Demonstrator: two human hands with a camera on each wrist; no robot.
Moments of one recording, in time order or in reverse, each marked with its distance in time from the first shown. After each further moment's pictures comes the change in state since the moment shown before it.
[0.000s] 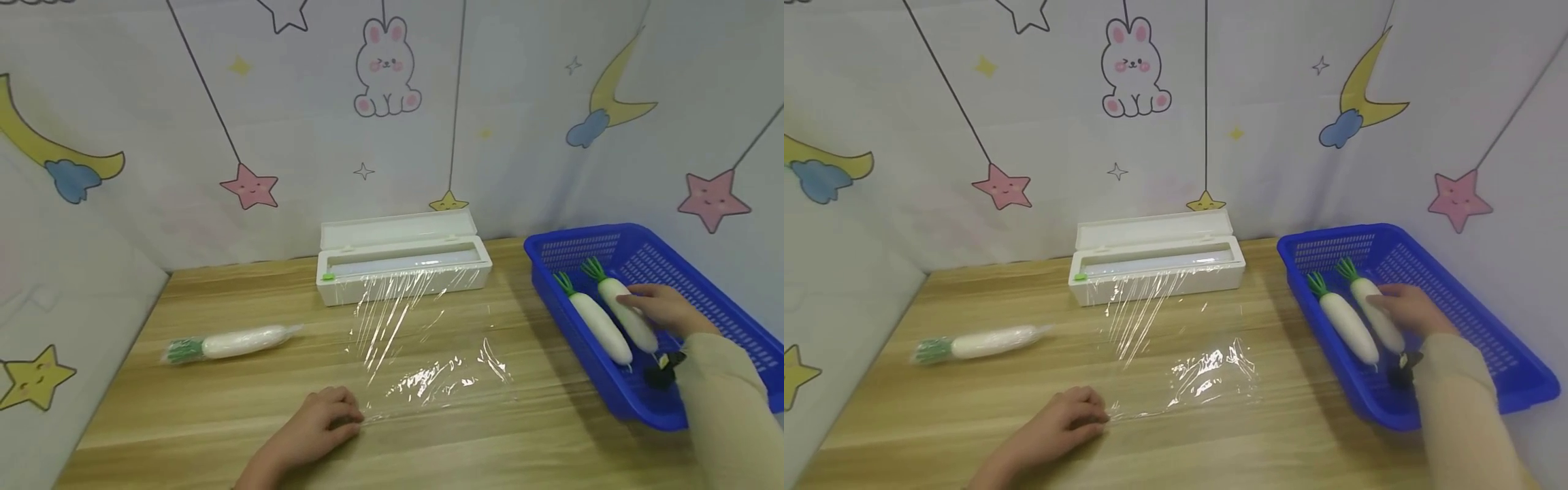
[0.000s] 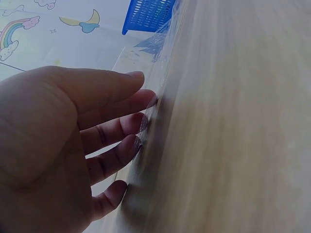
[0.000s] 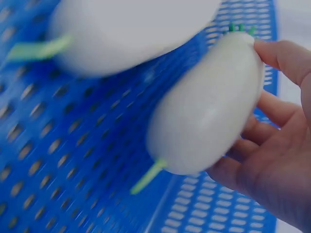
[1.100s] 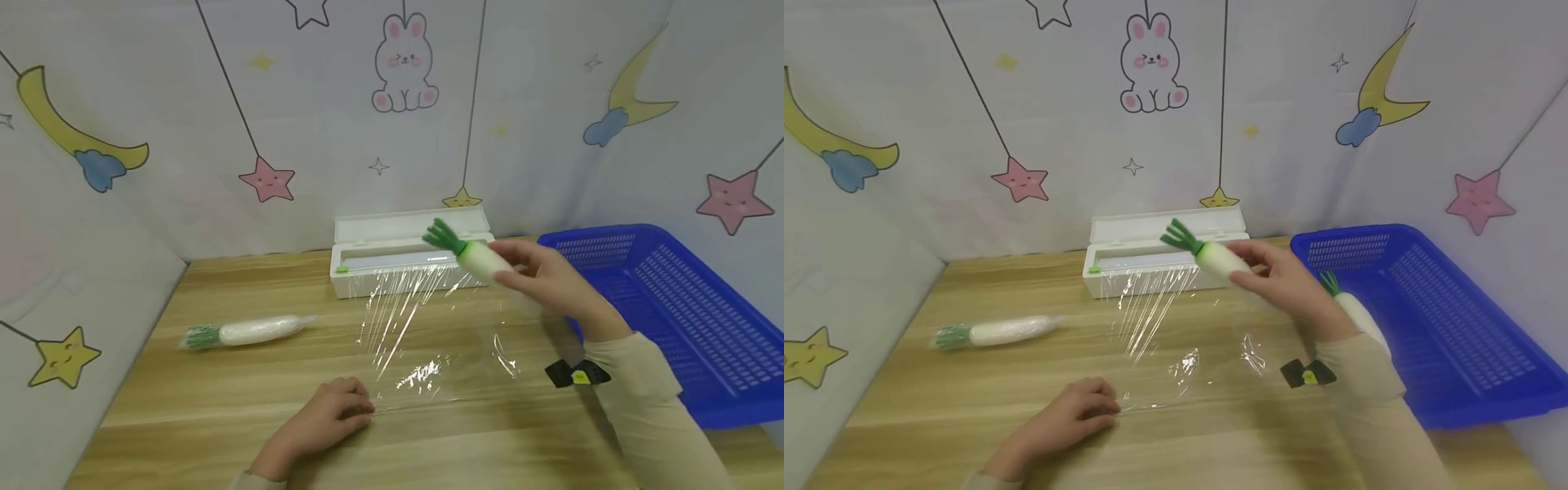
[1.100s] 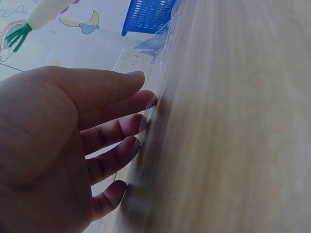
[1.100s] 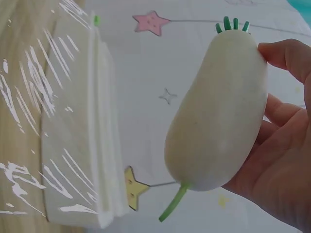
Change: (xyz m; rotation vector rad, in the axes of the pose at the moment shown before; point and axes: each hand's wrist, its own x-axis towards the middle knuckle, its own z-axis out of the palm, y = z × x) left_hand -0.003 0.001 -0.001 0.003 -0.023 -0.007; right_hand -0.063 -0.230 0.086 0.230 0.023 -0.646
